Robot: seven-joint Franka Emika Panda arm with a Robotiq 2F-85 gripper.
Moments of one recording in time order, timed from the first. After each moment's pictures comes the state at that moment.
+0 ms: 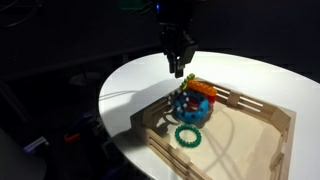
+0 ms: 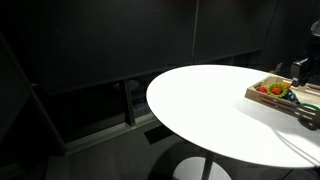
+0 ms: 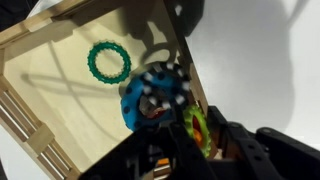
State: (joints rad) arm -0.20 -0.32 -0.07 -2.64 -0.08 2.39 0.14
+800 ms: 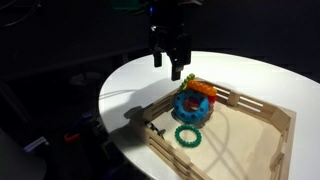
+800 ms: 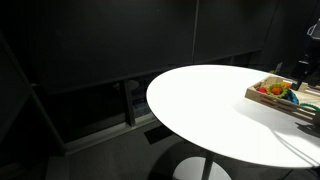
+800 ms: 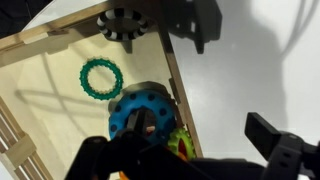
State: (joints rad) arm -0.16 -0.33 -0.08 -2.65 -0.06 2.30 0.06
